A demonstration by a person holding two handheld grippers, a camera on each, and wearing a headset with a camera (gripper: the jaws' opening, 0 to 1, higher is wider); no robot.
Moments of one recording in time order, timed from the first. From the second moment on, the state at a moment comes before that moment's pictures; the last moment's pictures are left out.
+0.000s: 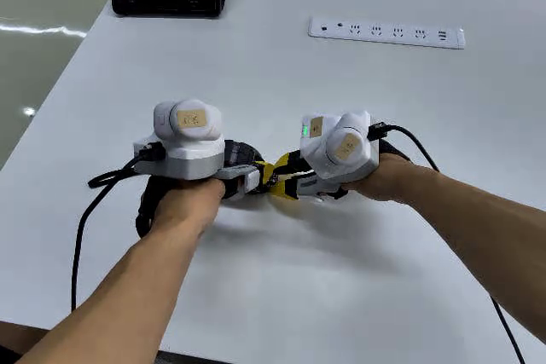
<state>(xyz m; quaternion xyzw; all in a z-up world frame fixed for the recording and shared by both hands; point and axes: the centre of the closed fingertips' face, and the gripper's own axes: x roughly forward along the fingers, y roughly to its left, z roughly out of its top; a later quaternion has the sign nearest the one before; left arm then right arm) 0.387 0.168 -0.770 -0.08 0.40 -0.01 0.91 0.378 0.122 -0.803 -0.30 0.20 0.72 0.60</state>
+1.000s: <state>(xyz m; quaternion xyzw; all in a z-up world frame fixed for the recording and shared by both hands) 0.377 0.163 -0.764 -0.05 0.40 -0.04 0.92 0.384 0.091 -0.791 -0.30 0.22 0.69 0.62</state>
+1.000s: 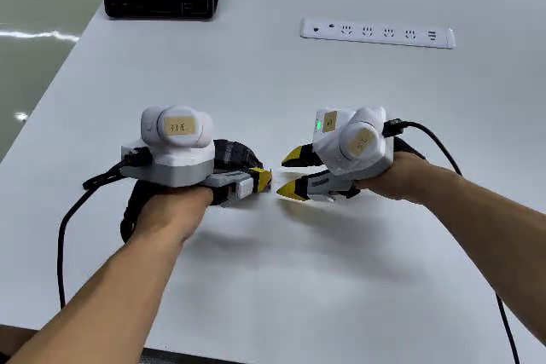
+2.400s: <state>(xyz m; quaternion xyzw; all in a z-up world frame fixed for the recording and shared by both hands) 0.350 0.164 -0.763 -0.03 0.37 -0.13 0.92 0.387 0.001 -0.771 -0.23 0.23 0.60 0.73</state>
